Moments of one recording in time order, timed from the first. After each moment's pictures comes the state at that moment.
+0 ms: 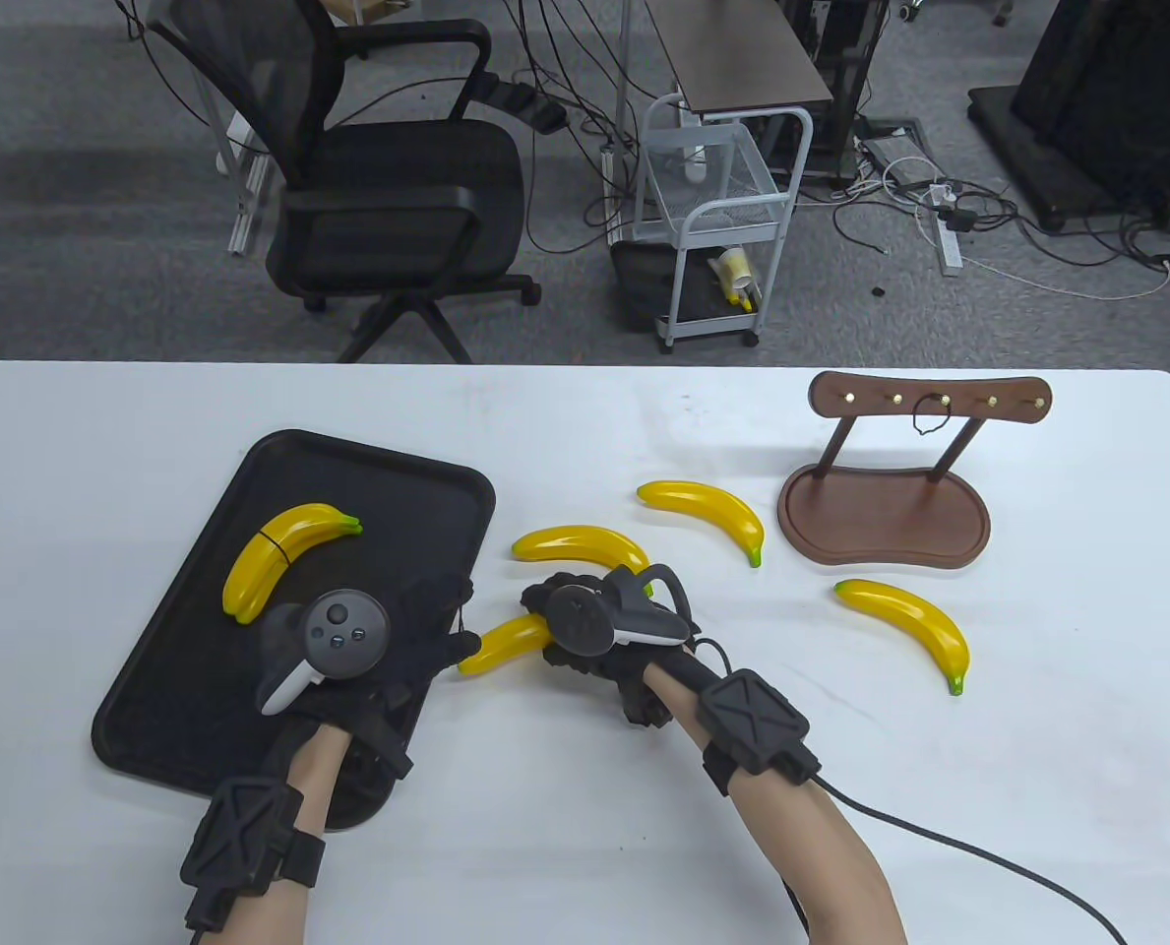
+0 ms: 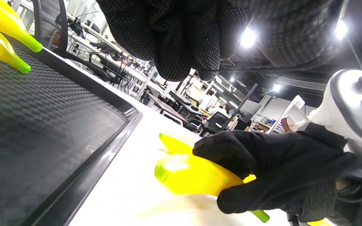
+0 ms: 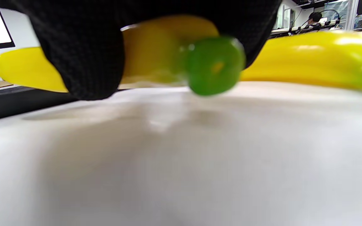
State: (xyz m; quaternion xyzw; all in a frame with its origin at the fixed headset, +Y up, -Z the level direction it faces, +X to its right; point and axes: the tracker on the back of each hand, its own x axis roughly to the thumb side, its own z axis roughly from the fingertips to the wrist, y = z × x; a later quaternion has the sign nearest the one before) left_hand -0.225 -0.745 -0.304 -0.04 -0.16 0.29 0.94; right_hand 0.016 -0.784 -0.369 0.35 0.03 0.94 0.05
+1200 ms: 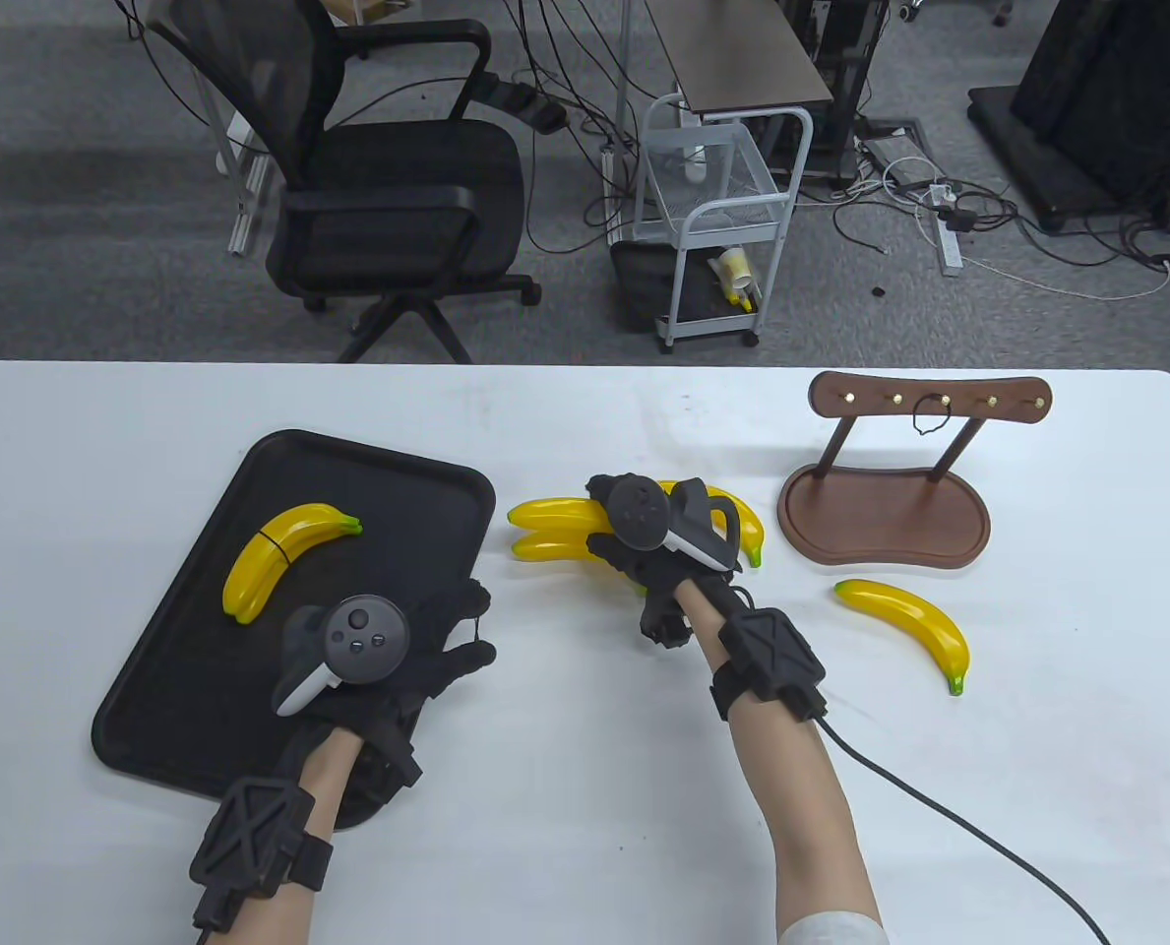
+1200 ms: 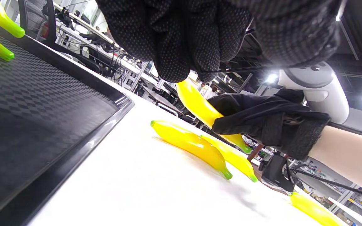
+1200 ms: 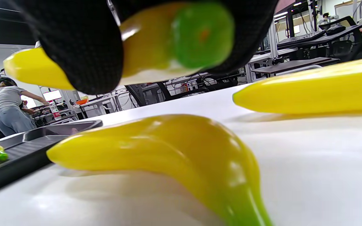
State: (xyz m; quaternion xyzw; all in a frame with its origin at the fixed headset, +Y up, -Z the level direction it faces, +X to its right) left_hand -0.210 -0.749 -0.302 -0.05 -0.18 0.28 0.94; right_hand 0.063 -0.760 -0.449 0.18 -0.01 0.98 0.13
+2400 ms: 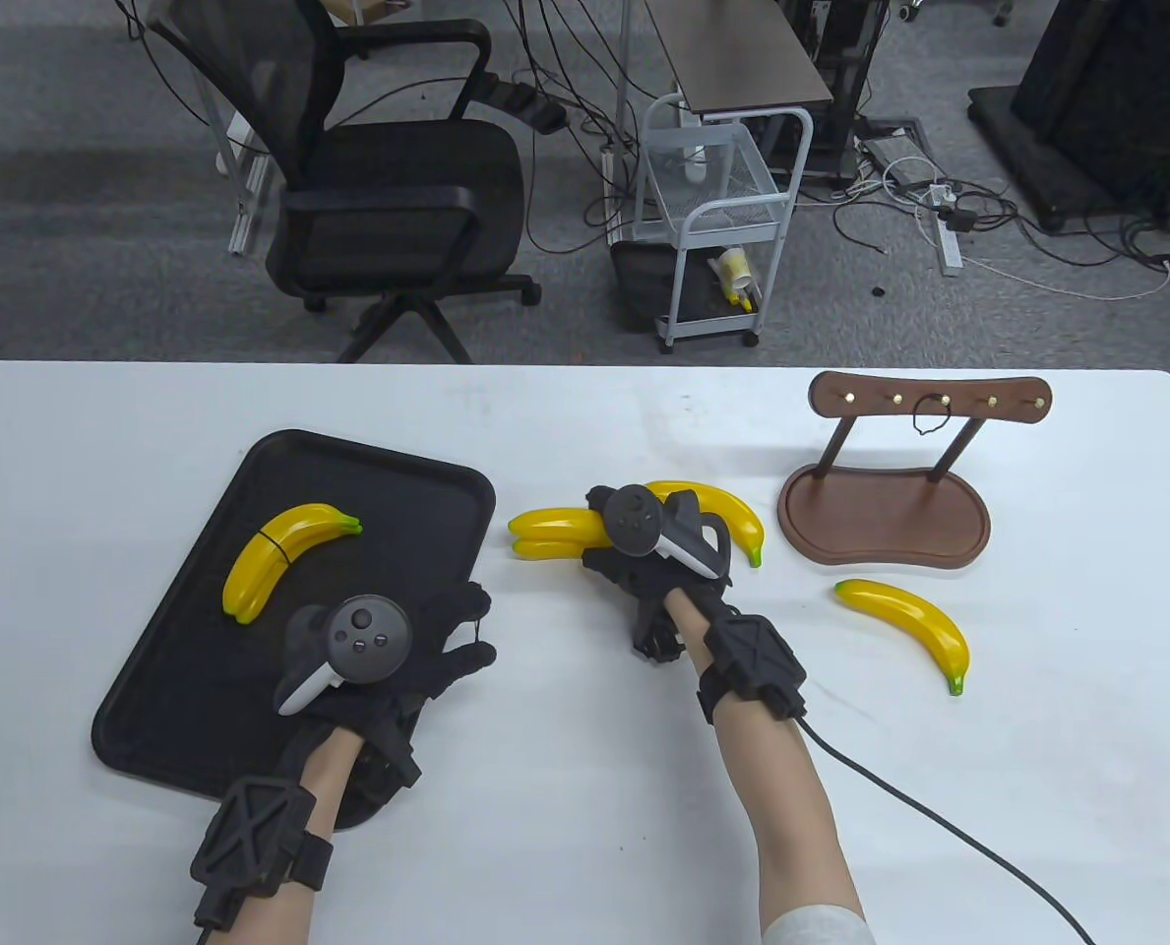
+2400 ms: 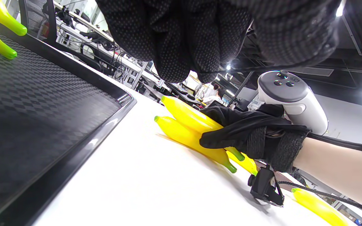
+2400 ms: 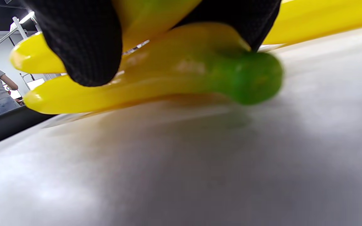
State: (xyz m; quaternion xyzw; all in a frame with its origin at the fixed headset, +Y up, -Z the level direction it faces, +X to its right) left_hand -0.209 -0.749 -0.302 -0.06 -0.18 0.27 0.94; right_hand 0.061 -0.791 -0.451 0.16 0.04 0.98 0.14
